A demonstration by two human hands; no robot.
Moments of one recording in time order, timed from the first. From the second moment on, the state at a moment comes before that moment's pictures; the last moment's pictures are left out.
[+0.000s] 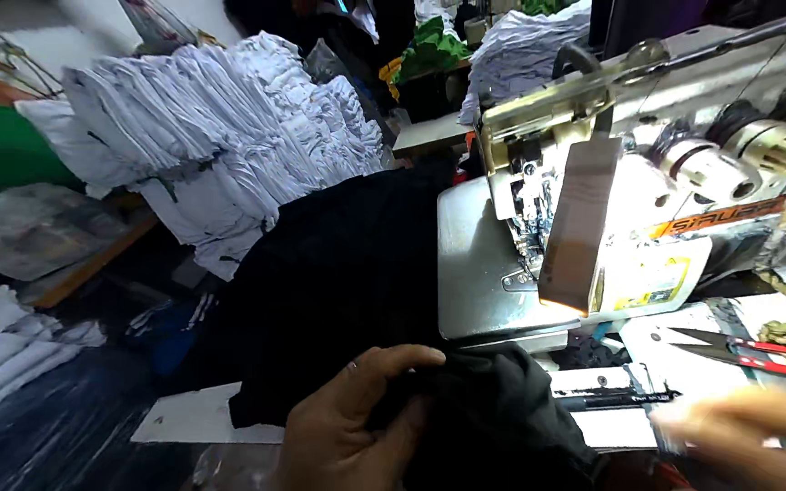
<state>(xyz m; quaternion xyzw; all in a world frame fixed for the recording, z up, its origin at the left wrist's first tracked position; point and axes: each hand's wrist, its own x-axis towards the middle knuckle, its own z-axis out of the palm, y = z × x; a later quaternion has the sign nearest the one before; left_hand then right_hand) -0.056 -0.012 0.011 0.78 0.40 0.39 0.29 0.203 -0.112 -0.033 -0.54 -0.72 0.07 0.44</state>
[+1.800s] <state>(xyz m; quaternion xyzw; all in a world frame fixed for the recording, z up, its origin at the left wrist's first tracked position) -0.095 0.018 0.072 0.84 0.22 0.18 0.46 0.129 -0.074 -0.019 -0.29 -0.61 0.44 0.59</state>
